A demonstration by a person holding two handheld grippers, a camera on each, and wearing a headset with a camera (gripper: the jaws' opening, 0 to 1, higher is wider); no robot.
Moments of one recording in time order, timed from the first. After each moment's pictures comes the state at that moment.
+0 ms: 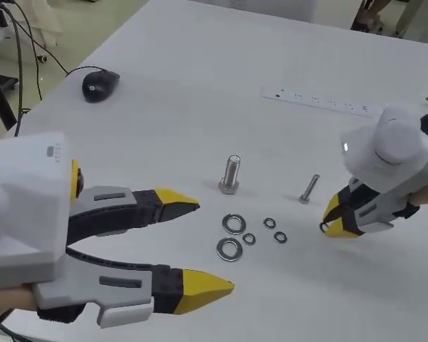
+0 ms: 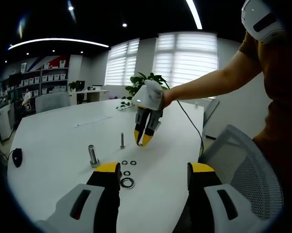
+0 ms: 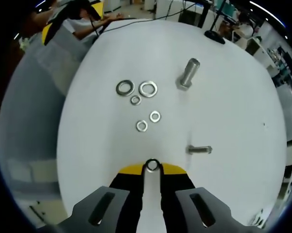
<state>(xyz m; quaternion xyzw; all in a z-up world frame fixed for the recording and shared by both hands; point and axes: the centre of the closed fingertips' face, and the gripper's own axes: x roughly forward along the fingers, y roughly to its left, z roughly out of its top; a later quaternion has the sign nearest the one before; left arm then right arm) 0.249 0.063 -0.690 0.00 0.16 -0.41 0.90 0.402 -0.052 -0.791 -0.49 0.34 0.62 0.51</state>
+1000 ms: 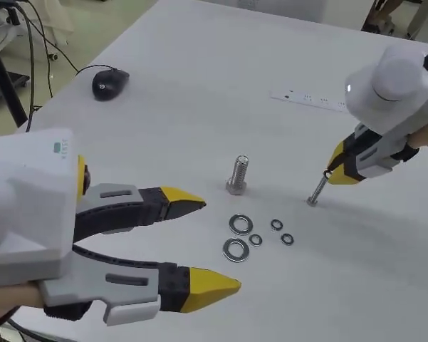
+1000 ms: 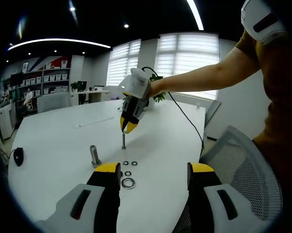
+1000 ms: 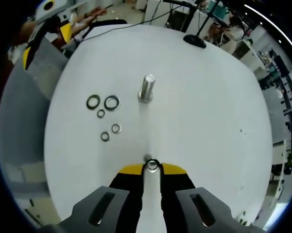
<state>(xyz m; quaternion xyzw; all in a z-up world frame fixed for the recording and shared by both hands) 0.247 0.066 -0.688 0.00 0.16 -0.40 0.90 0.451 -0.023 -0.760 -0.51 0.32 0.59 0.54</state>
